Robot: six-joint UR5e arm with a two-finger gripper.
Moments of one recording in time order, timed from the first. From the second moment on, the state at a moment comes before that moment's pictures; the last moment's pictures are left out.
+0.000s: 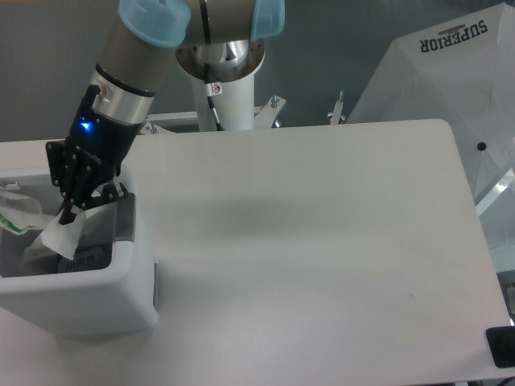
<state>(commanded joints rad) 2.18 -1.70 -1.70 -0.79 1.00 0.65</state>
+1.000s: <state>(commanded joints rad) 2.30 -1.67 -1.55 -0.79 1.05 0.57</state>
